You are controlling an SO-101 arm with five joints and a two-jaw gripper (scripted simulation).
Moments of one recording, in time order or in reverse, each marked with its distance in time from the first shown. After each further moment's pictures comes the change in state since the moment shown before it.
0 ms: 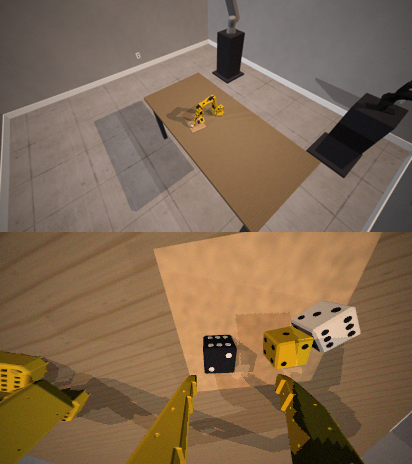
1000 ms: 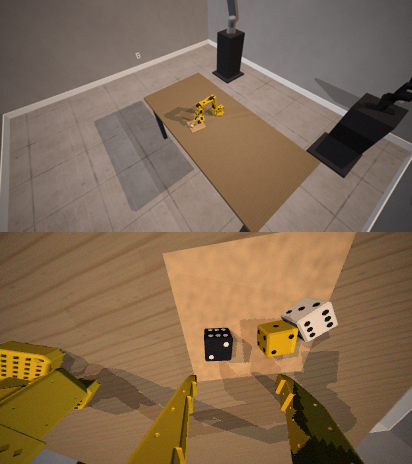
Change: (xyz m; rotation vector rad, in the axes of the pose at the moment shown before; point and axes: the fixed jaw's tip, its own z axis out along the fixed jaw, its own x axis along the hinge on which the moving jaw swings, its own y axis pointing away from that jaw) arm 0.000 0.001 -0.016 -0.001 0.000 0.000
